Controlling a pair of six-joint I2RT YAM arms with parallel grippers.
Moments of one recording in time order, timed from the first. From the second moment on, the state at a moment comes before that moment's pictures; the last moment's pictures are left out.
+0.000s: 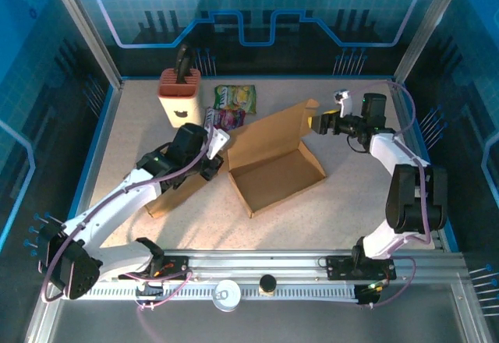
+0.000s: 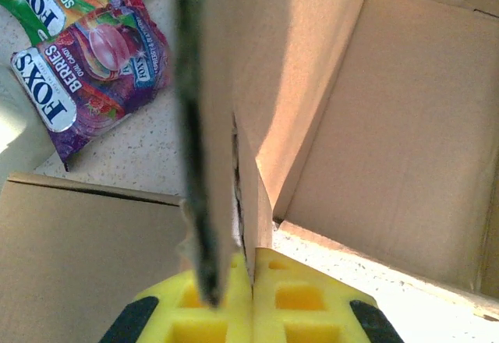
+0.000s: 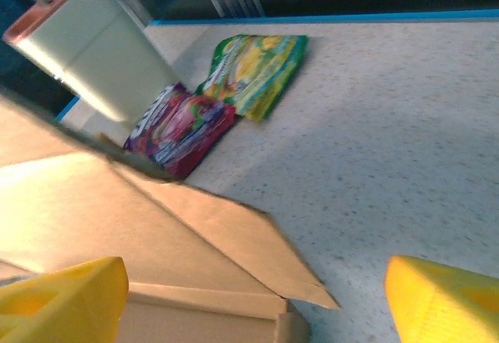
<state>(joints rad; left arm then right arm) -0.52 1.18 0.96 -0.59 0.02 0.13 -0.05 1.62 1.03 -0.03 -0.80 -0.01</state>
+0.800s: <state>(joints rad) -0.51 1.27 1.02 -0.56 0.01 0.09 0.08 1.57 1.11 -0.19 -0.60 -0.16</state>
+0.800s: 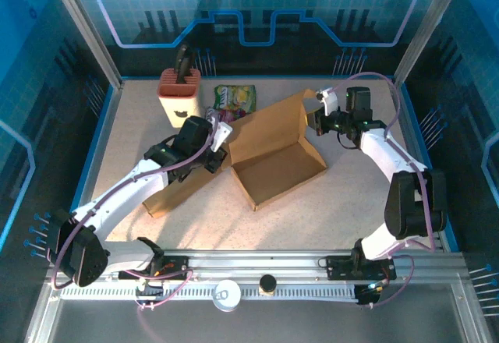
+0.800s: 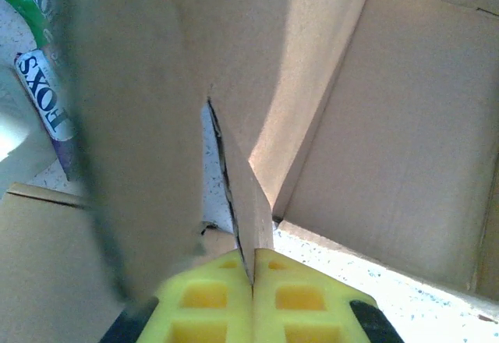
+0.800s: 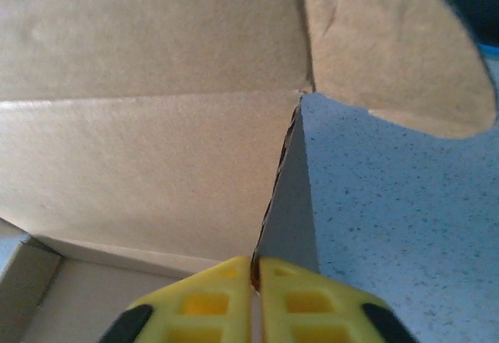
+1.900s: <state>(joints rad) -0.56 1.39 0.88 -0.09 -0.10 -0.27 0.30 1.10 0.59 0.07 -0.05 0.00</state>
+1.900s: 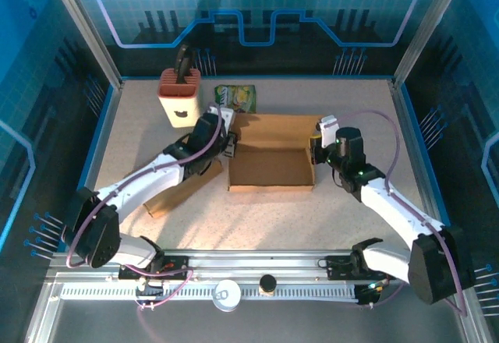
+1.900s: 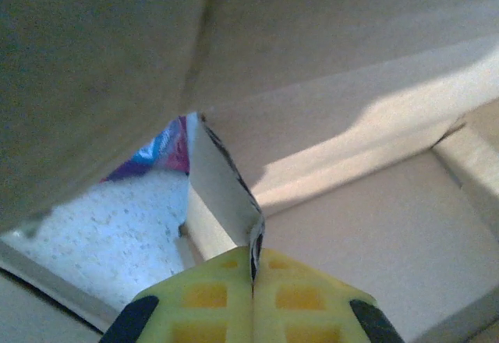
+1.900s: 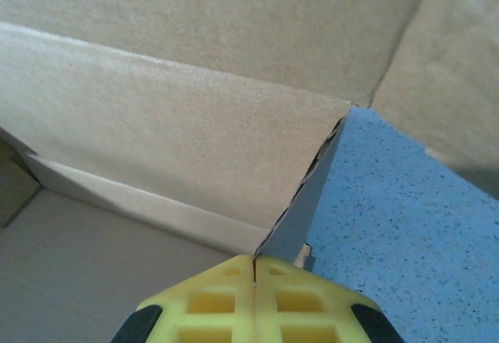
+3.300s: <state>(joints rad) -0.79 1.39 0.52 0.47 -0.22 -0.14 0.31 0.78 0.48 -0.24 -0.02 0.34</state>
